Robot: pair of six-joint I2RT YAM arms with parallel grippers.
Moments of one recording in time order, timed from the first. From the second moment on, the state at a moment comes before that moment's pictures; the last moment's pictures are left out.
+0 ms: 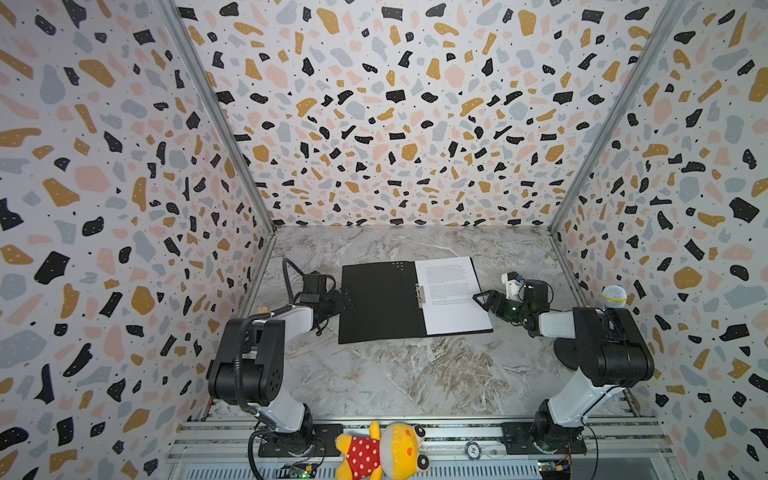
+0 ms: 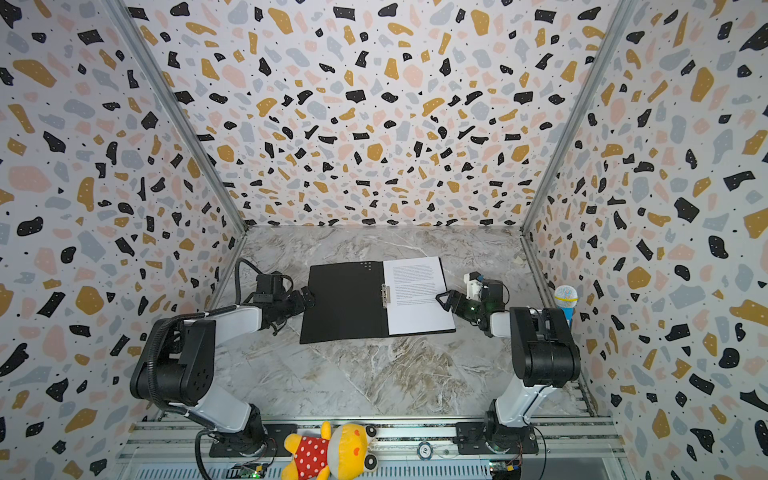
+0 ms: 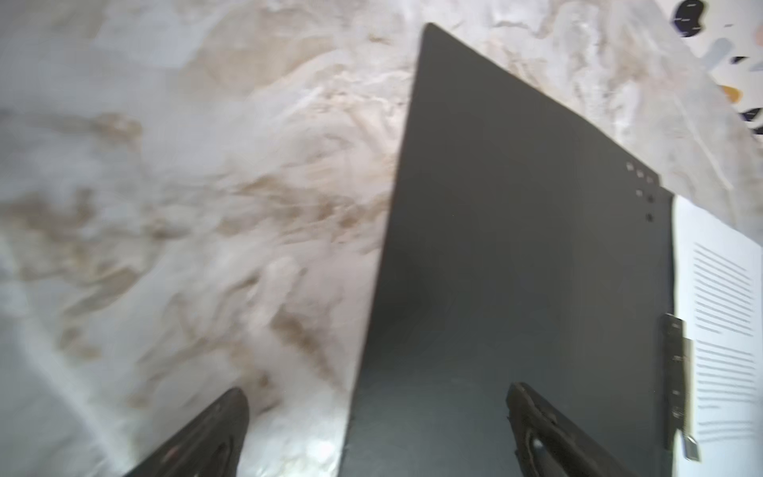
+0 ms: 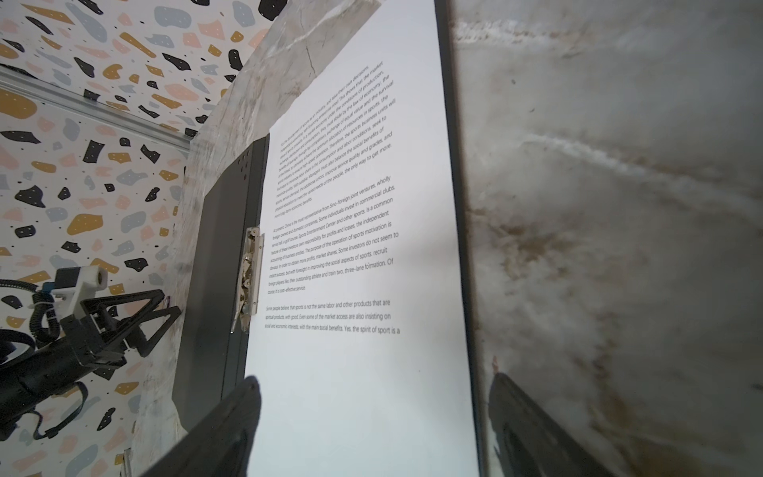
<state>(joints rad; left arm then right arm) -0.07 1.62 0.72 0.02 0.21 -0.51 0.00 1.70 0.62 0.36 -0.68 0.47</state>
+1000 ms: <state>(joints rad) -0.04 1.61 0.61 0.27 0.51 -0.65 -0.01 1.70 0.59 0.39 -0.70 0.47</state>
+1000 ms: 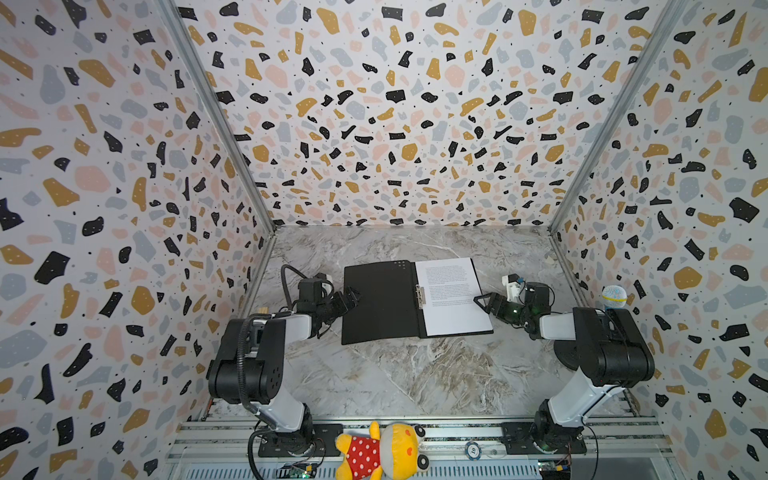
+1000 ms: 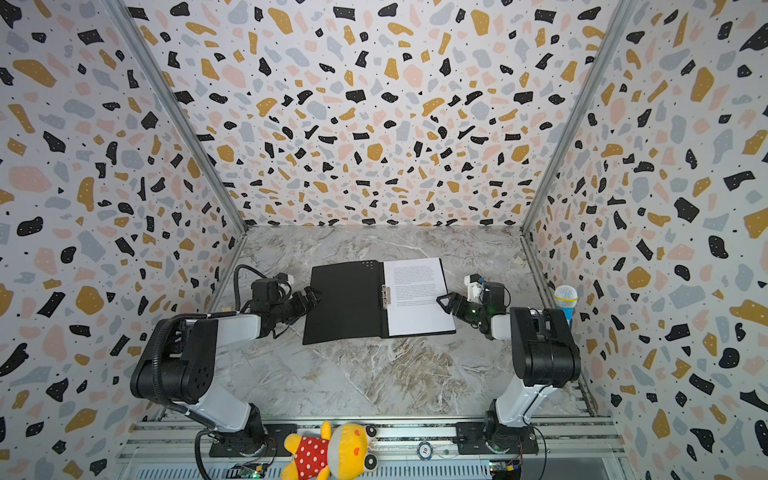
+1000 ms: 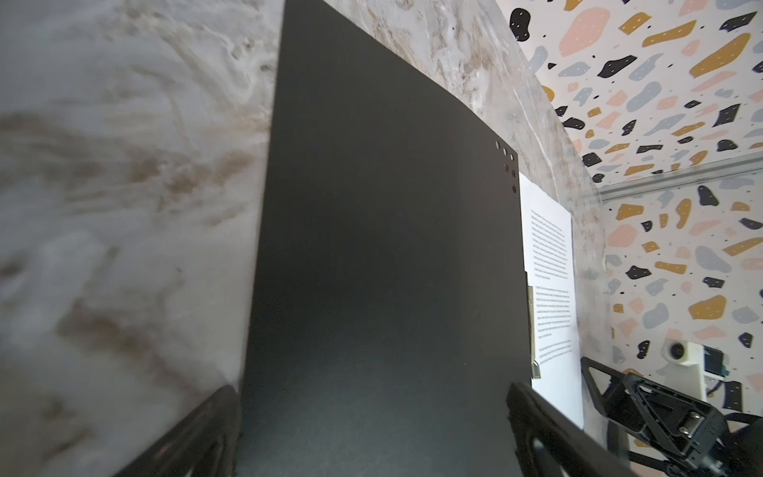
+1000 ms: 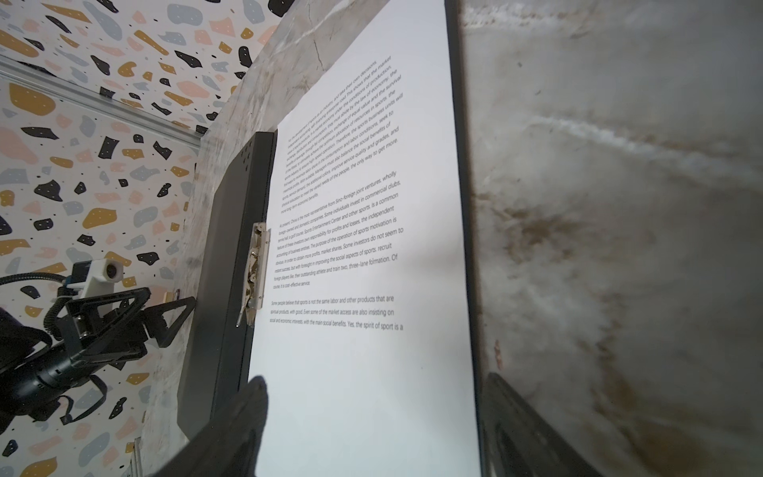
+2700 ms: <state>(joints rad) -0.10 1.30 0.68 0.45 0.65 -0.98 0.03 1.68 0.57 0.40 -0.68 0.48</state>
